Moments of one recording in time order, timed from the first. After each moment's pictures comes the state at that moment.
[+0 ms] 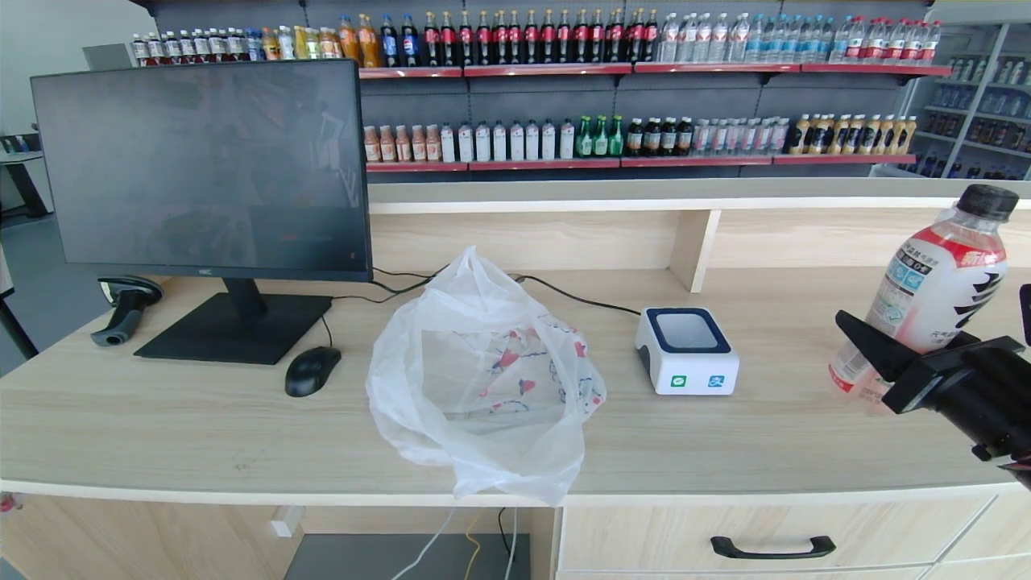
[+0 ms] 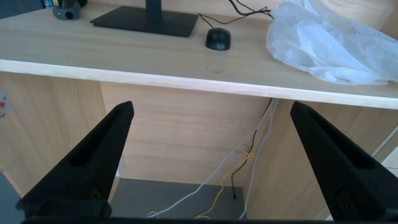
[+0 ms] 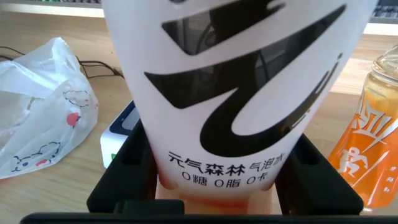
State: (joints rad) left arm 0.00 0.00 0.00 -0.01 0.00 -0.02; right arm -0.01 1.58 -0.17 -1.57 0.23 -0.03
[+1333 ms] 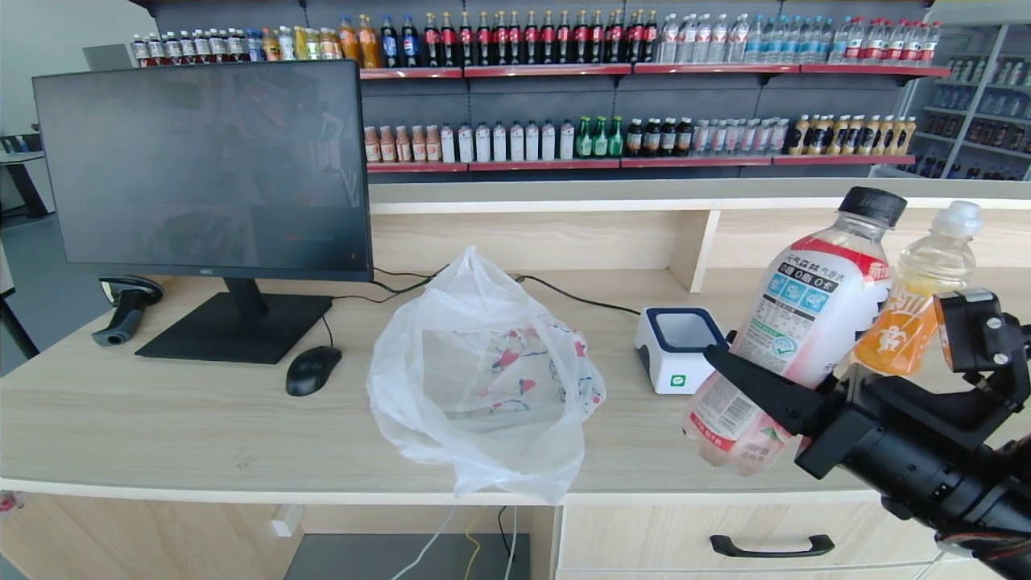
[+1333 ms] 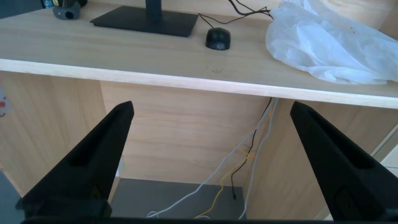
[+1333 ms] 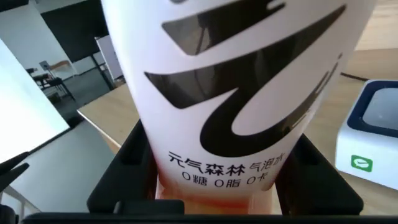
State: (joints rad) left arm 0.00 0.00 0.00 -0.01 0.00 -0.02; right arm 0.50 1.56 -0.19 -1.57 0.23 0.34
